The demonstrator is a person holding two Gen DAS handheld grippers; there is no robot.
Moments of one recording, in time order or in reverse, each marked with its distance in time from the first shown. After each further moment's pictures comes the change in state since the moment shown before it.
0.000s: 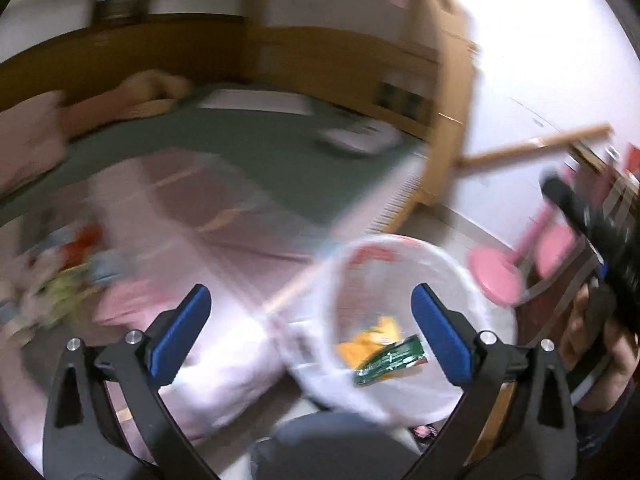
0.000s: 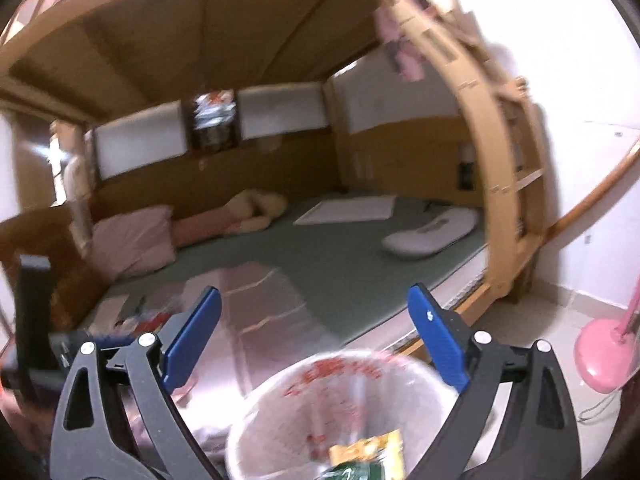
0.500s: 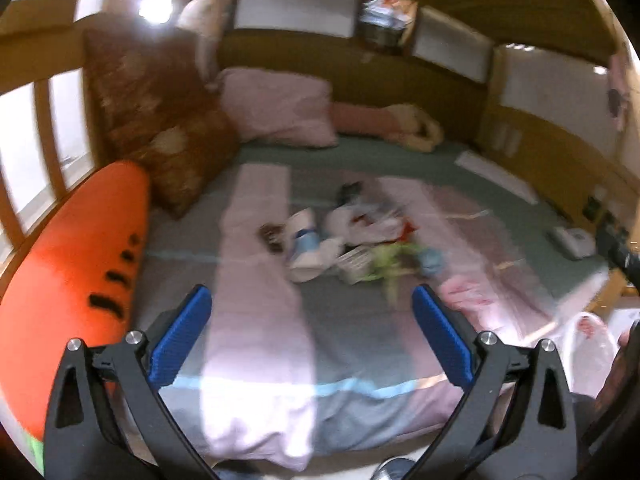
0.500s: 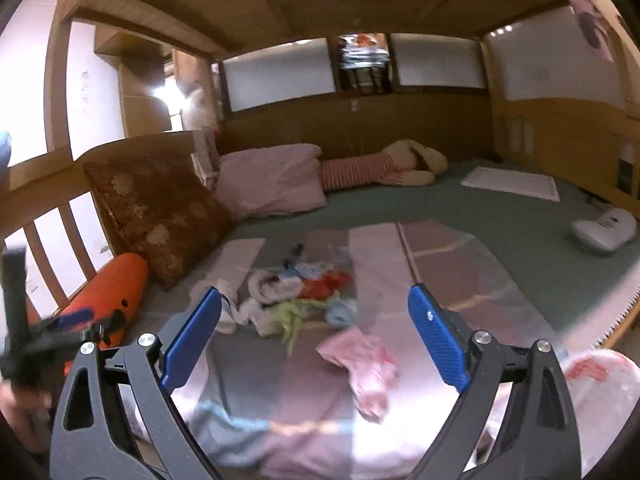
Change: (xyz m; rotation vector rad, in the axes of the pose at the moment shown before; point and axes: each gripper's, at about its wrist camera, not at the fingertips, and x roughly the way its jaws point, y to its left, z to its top) left arm -0.154 0.234 -0.113 -0.430 -0.154 0.642; right arm 0.105 0.242 -0.030 -0.170 0.108 0.388
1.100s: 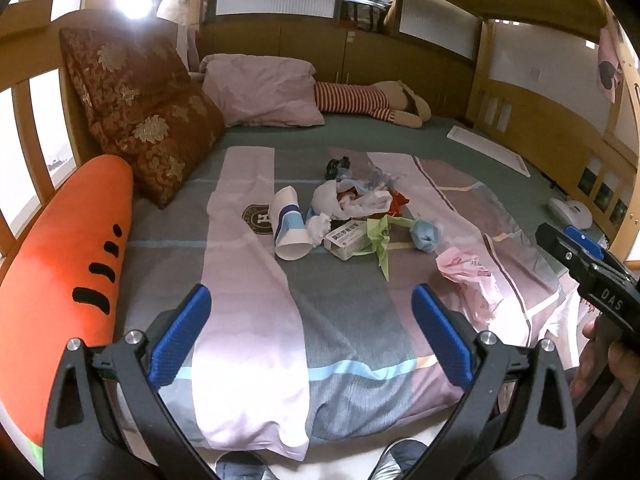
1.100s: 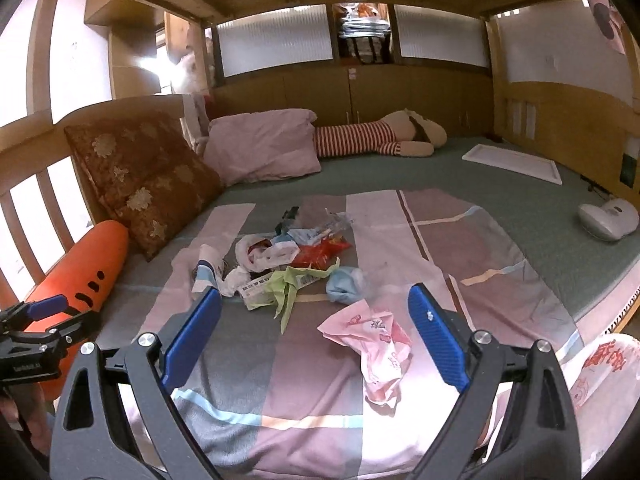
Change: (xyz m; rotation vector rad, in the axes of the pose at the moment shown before) left arm 0.005 -0.020 -0.012 0.067 0.039 -0.051; right arm 0.039 0.001 -0.022 -0.005 0.128 -0.036
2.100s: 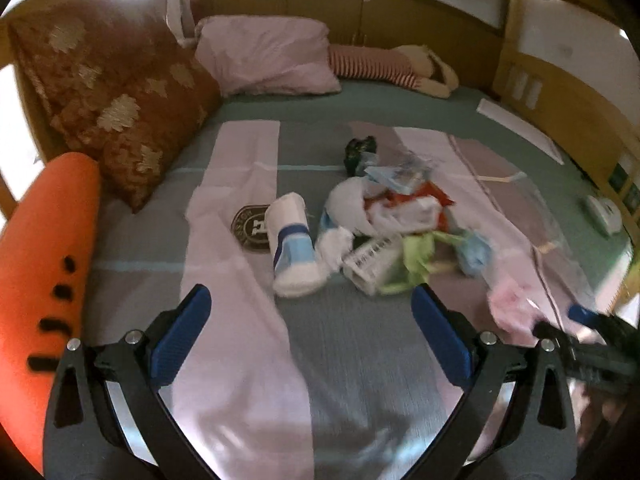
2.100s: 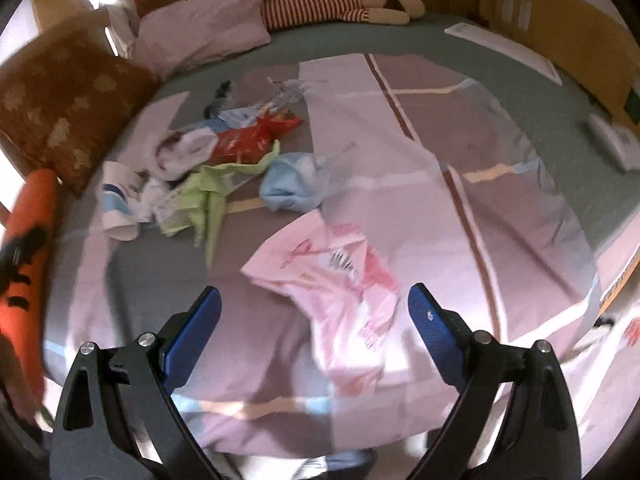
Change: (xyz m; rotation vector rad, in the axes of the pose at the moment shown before) left arm 0.142 0.002 0.060 -0.016 0.159 0.067; right arm 0.142 -0.045 -0.018 0.059 0.513 -0.131
